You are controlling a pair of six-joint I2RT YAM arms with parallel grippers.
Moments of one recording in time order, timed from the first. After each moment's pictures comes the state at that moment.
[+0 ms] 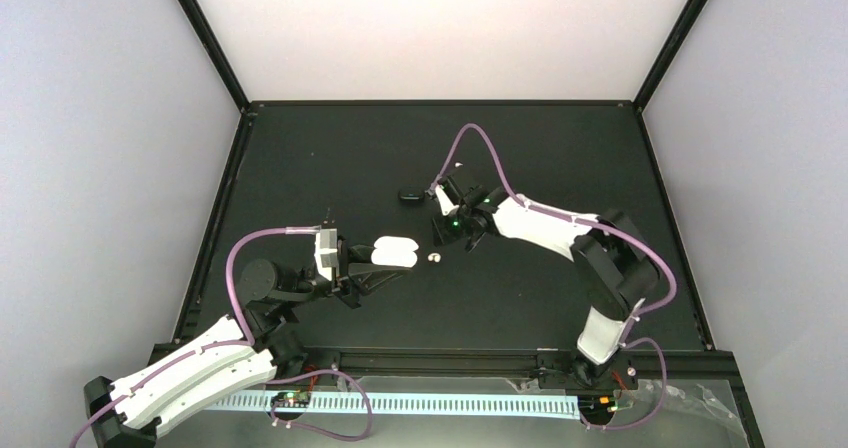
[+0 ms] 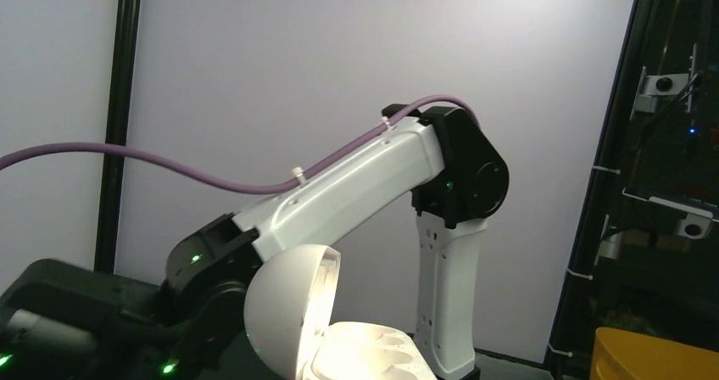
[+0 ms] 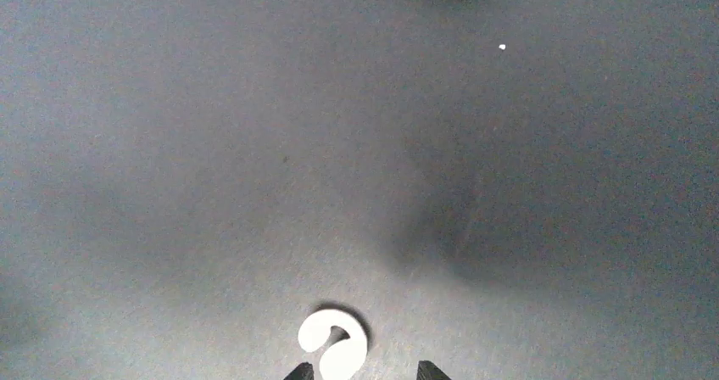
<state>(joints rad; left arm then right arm) -0.88 0.51 0.40 0.50 0.45 -0.37 0.74 1.72 1.12 -0.42 -0.18 0.29</state>
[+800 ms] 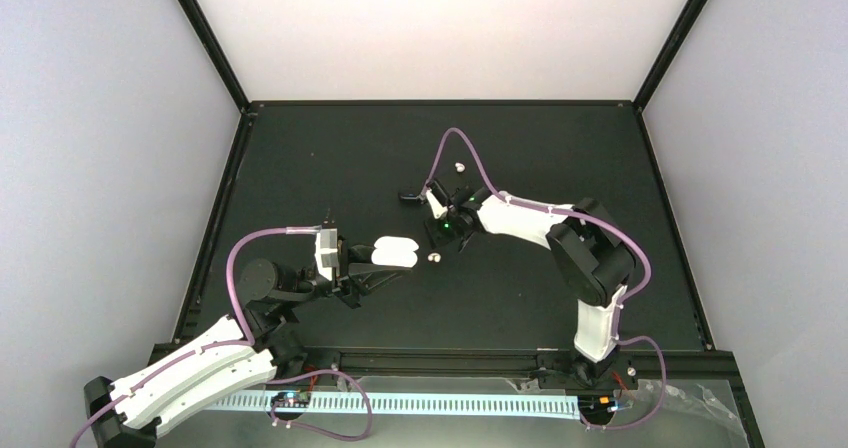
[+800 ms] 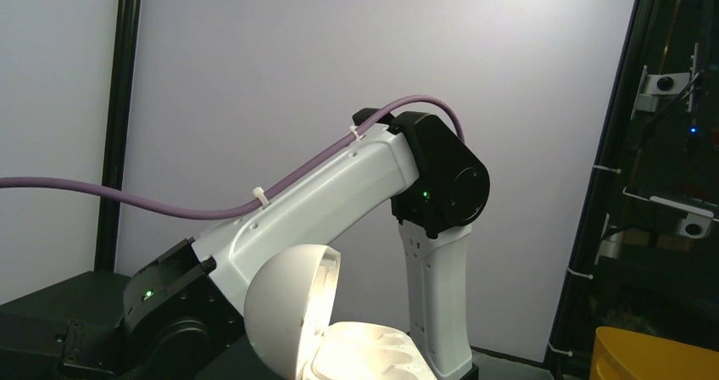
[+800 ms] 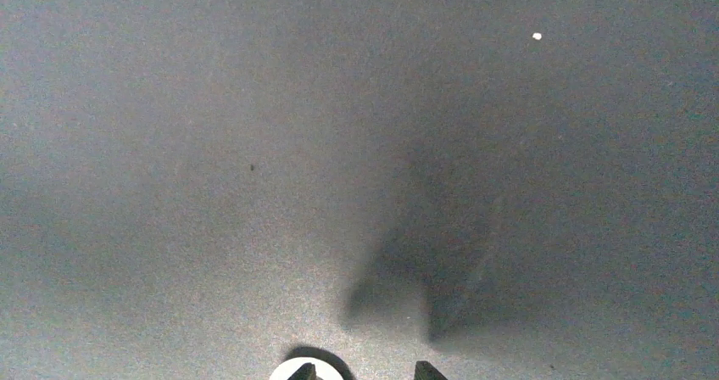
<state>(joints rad) -0.88 0.51 0.40 0.49 0.45 -0.37 0.76 1.88 1.22 -0.44 -0.13 0.25</state>
